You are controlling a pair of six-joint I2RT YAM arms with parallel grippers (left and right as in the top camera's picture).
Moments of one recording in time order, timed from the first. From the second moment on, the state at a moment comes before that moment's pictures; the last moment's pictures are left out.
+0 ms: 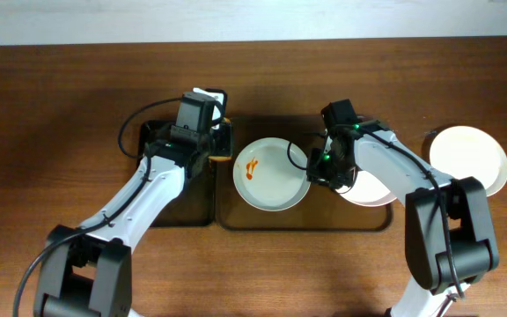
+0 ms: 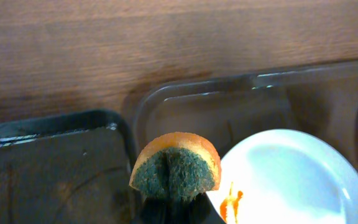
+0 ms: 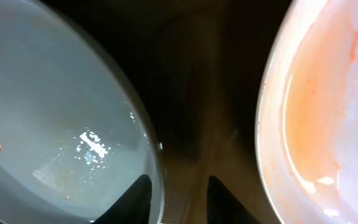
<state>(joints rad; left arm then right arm) -0.34 1.70 1.13 -0.24 0.04 -0.19 0.25 1.90 1.23 -0.77 -0.25 0.48</state>
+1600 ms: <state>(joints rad) -0.50 1.90 1.13 -0.31 0.24 -0.23 0.28 1.90 1.19 -0.69 -0.26 0.50</state>
